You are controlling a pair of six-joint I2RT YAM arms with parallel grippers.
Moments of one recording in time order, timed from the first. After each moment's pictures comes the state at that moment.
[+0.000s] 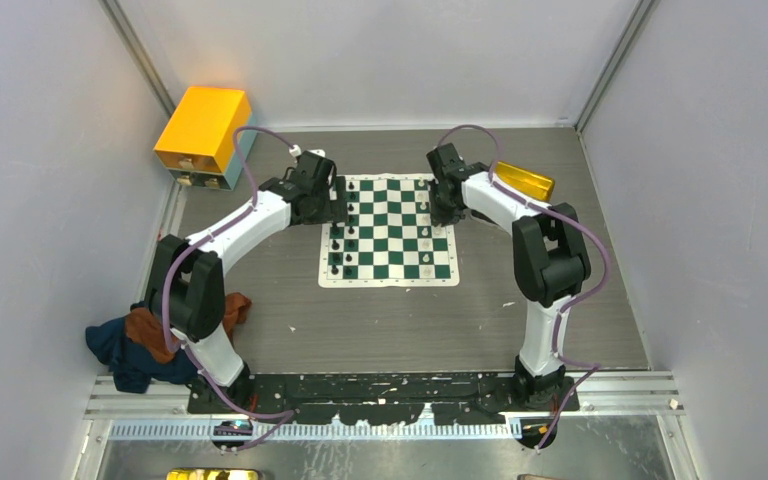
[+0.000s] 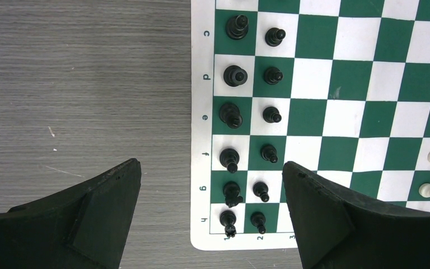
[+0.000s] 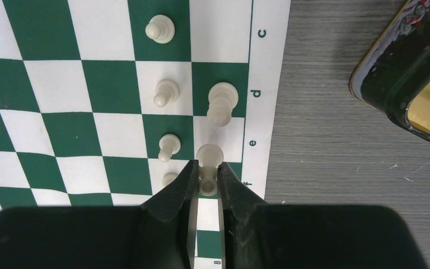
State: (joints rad) left arm -0.47 1.71 1.32 -0.54 -0.24 -0.45; right arm 0.39 1.95 1.46 -0.63 0.11 0.36
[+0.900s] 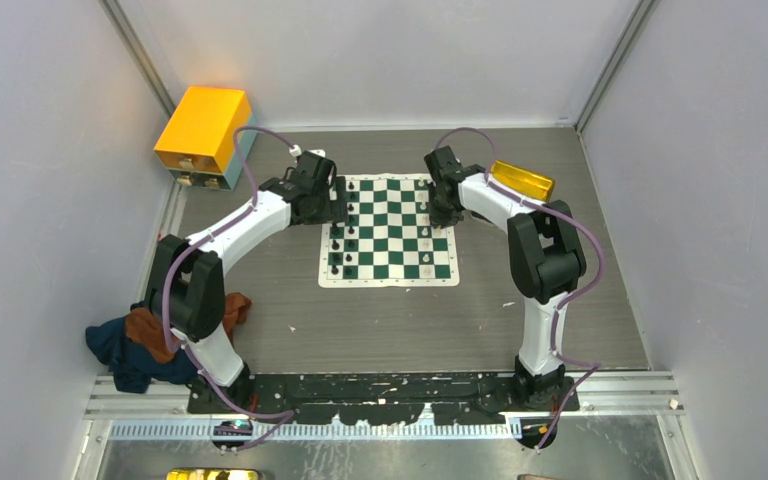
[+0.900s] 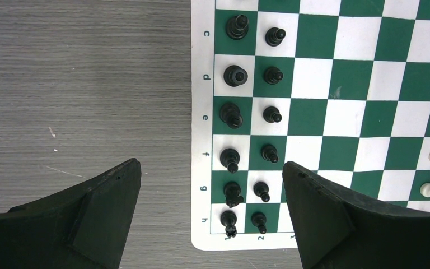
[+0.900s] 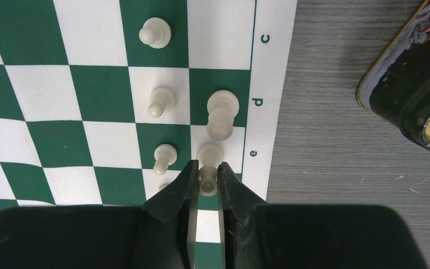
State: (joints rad) left arm -0.47 1.71 1.32 -0.54 -0.24 -0.45; right arm 0.39 1.98 1.46 -0.61 0.12 0.35
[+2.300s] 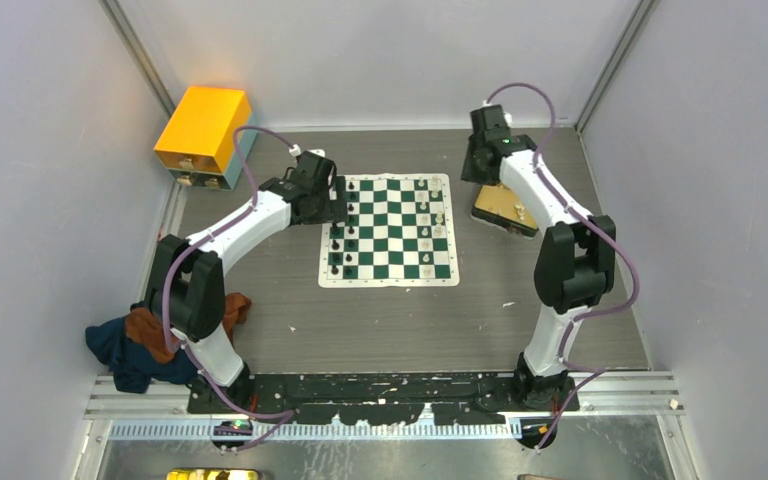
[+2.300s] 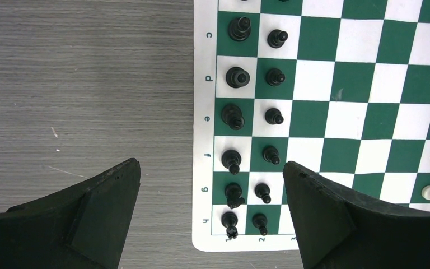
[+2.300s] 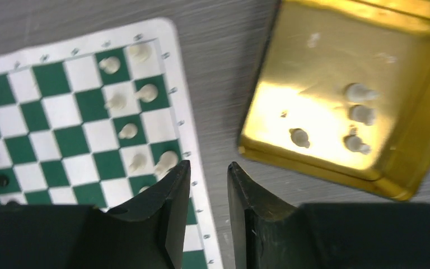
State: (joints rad) left arm -0.47 1.71 1.32 -0.54 -0.25 -0.45; right arm 0.26 1.85 1.62 -0.67 0.19 0.37
